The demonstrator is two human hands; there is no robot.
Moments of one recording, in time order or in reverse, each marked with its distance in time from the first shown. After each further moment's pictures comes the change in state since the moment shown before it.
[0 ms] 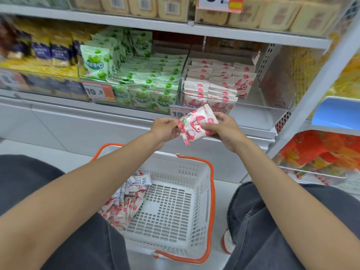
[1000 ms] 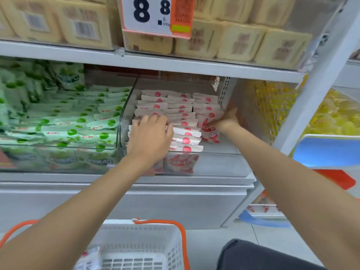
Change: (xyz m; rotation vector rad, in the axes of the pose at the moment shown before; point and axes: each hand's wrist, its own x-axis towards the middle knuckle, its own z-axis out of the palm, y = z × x) left_hand 0.114 0.068 0.101 1.331 0.165 0.806; right_hand 0.189 -0.056 -0.145 -0.541 0.500 0.099
